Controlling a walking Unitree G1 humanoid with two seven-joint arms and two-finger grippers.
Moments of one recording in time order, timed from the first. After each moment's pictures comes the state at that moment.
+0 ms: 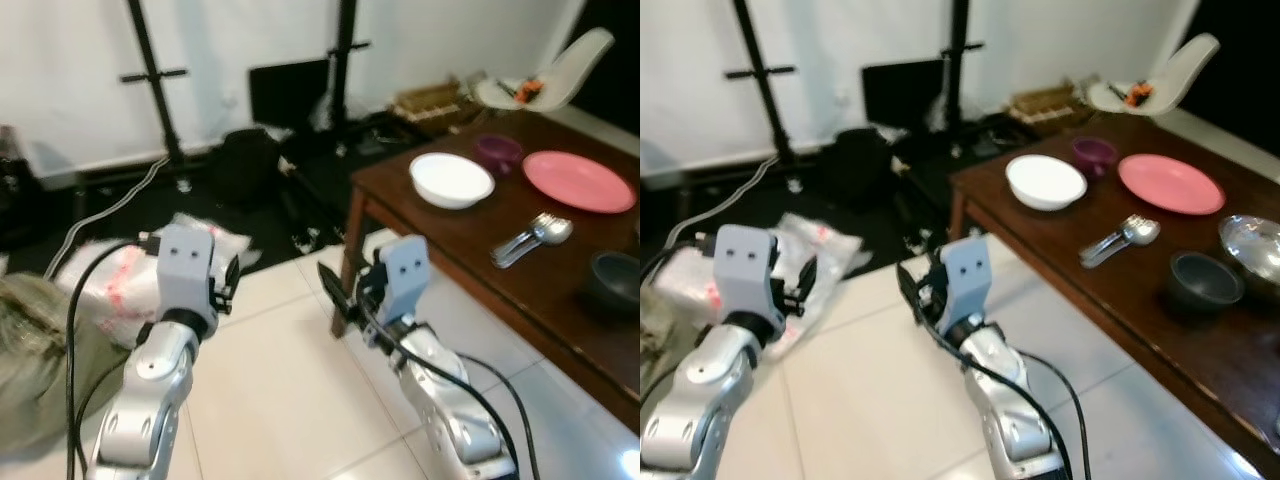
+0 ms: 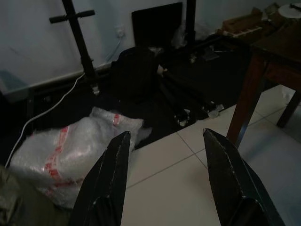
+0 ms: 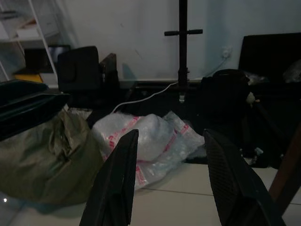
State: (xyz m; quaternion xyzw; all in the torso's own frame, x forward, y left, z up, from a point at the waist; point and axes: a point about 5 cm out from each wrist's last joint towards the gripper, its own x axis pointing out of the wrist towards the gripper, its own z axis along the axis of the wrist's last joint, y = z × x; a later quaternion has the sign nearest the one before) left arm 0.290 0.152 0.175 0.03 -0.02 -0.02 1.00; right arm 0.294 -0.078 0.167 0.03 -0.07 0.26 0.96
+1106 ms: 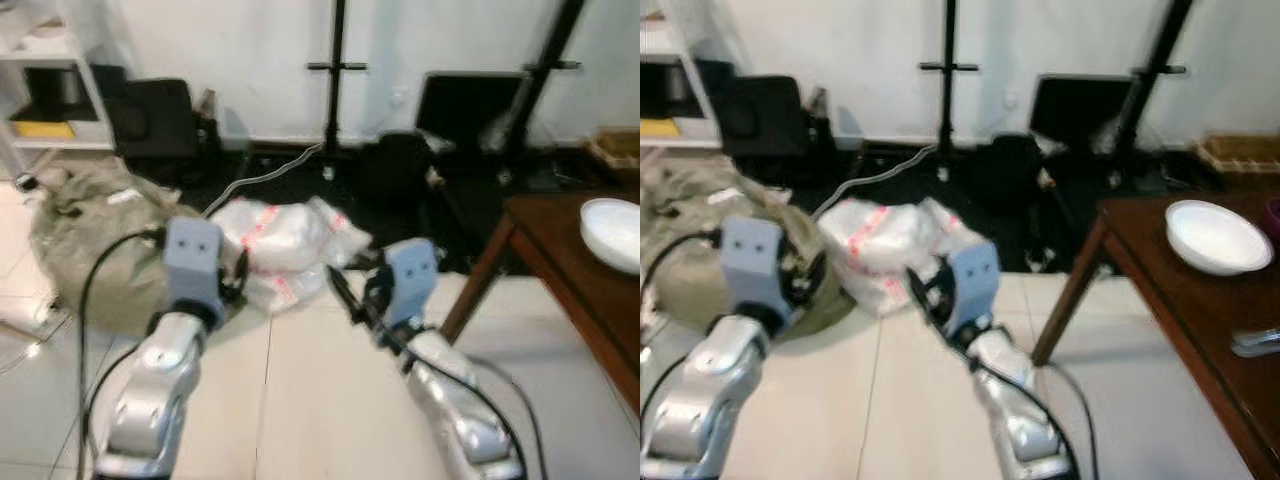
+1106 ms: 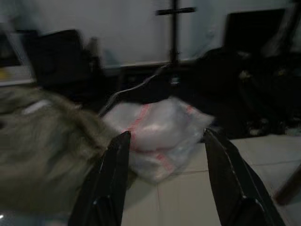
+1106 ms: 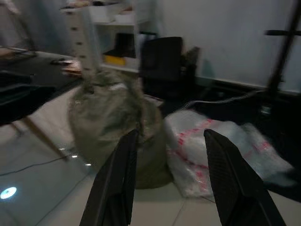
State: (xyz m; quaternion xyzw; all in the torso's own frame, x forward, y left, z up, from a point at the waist) left arm 0.295 0.150 0.186 0.04 -0.03 -0.03 1.00; right arm 0.294 -0.081 0.168 0.03 -0.07 0.24 0.97
